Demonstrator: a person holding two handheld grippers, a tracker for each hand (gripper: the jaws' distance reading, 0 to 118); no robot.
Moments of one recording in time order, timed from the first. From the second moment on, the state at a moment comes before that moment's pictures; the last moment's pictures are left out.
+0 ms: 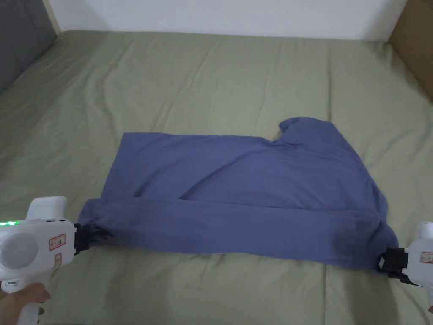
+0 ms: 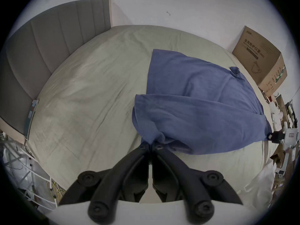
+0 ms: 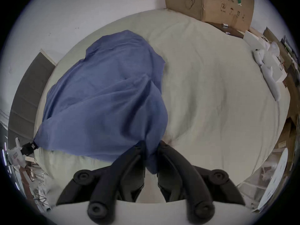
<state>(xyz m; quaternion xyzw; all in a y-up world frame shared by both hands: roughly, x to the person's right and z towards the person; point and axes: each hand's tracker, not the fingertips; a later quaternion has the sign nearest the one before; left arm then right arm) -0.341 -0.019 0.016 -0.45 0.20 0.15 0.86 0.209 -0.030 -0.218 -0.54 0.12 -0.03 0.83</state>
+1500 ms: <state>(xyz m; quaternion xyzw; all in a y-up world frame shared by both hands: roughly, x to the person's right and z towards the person) -0.323 0.045 0.077 -0.43 0.20 0.14 0.87 0.258 0.017 -0.176 -0.51 0.14 0.02 0.85</state>
